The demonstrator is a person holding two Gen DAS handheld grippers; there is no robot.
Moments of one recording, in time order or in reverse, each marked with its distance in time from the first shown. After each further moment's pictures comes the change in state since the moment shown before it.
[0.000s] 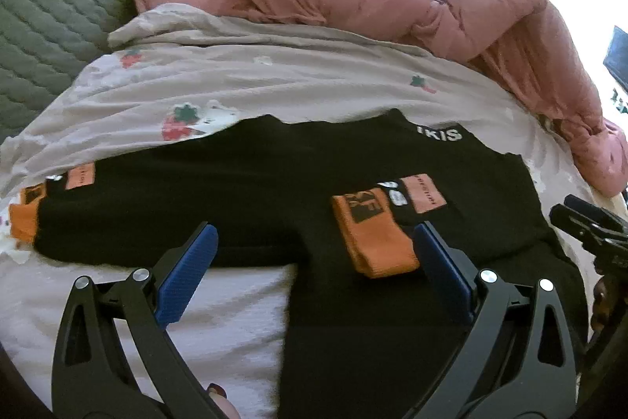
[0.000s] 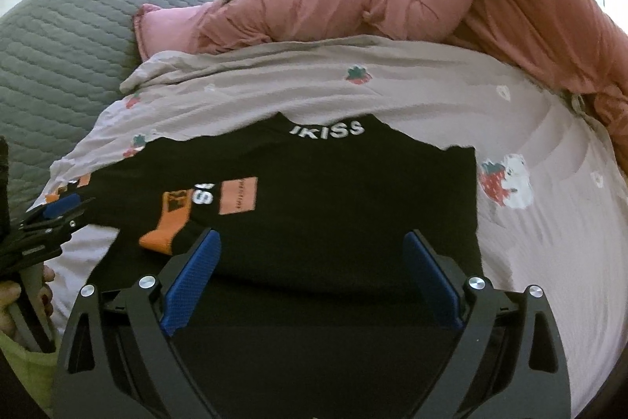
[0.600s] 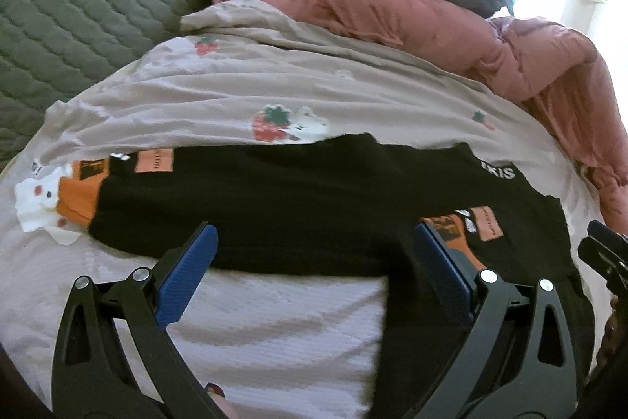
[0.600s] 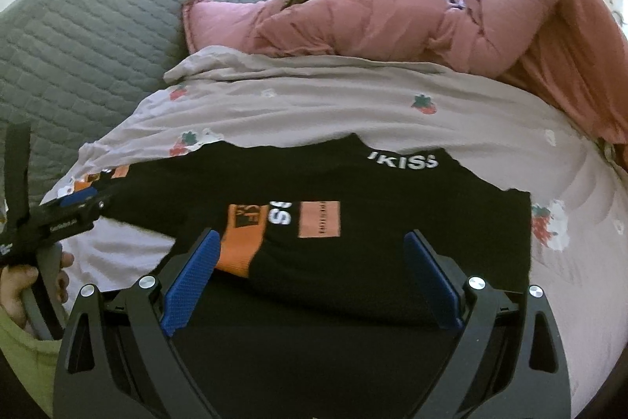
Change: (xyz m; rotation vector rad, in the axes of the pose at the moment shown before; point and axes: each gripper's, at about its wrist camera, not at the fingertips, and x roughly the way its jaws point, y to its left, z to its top) left arm -0.015 0.070 0.003 -0.147 -0.038 0.123; right arm 0.004 0.074 0.018 -0.122 -0.022 0.084
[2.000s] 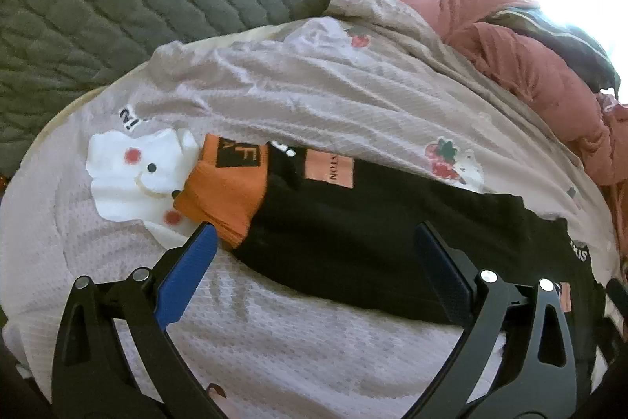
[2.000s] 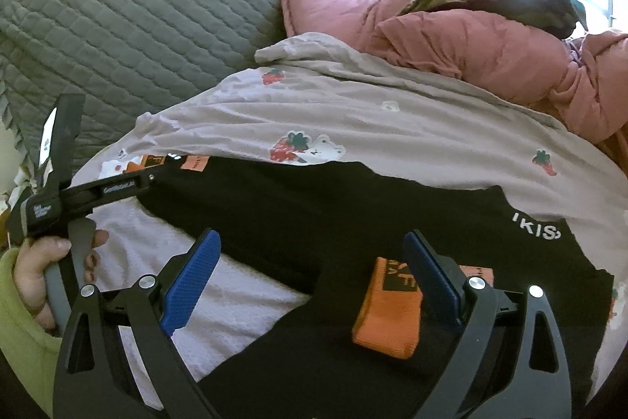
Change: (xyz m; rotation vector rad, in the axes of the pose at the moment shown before) left arm 0.011 0.129 0.011 -0.302 0.025 0.223; right arm 0.061 0.128 0.031 -0.205 0.005 0.183
